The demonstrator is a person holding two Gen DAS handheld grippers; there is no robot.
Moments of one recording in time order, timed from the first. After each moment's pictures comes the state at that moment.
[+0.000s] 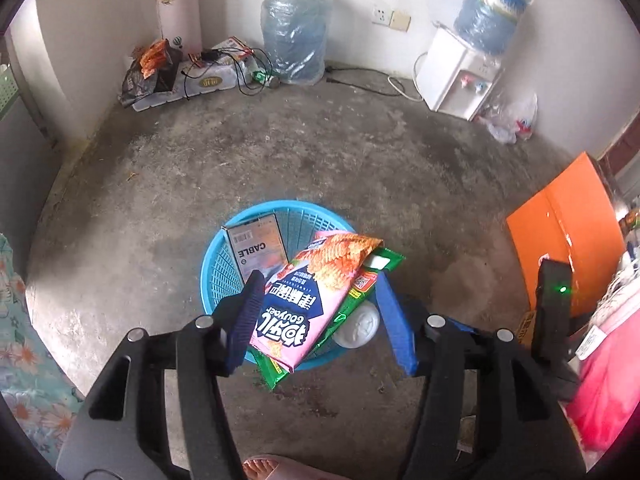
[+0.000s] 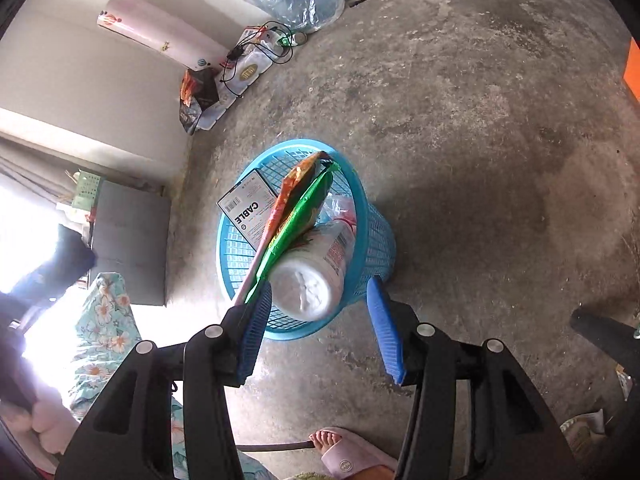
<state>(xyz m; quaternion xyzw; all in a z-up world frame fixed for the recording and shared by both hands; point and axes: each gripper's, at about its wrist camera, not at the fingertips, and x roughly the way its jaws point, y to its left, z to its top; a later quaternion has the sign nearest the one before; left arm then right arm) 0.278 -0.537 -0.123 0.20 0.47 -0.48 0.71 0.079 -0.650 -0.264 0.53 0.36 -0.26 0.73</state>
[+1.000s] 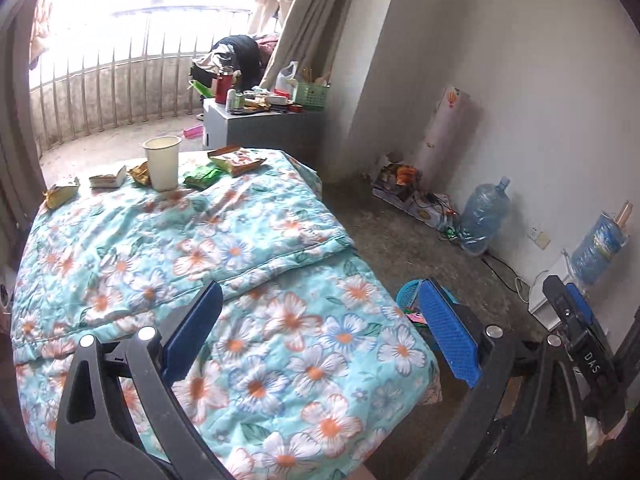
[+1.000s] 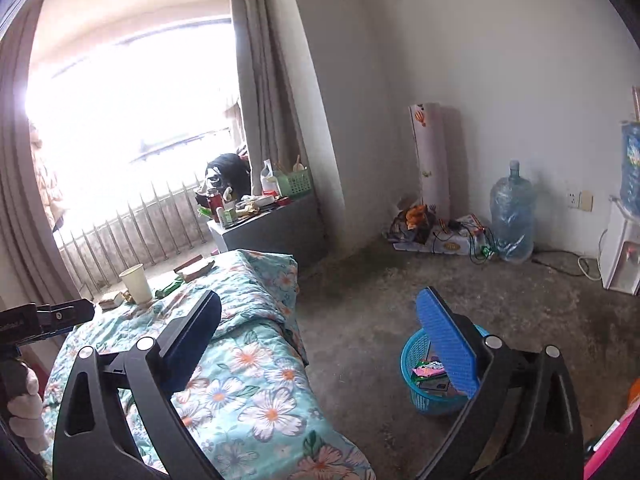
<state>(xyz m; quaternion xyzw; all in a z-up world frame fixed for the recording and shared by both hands) 0.102 -0.063 0.084 -0.06 0.34 -0.14 0.93 0.024 -0.332 0.062 0.10 0.18 -0.08 0.98</state>
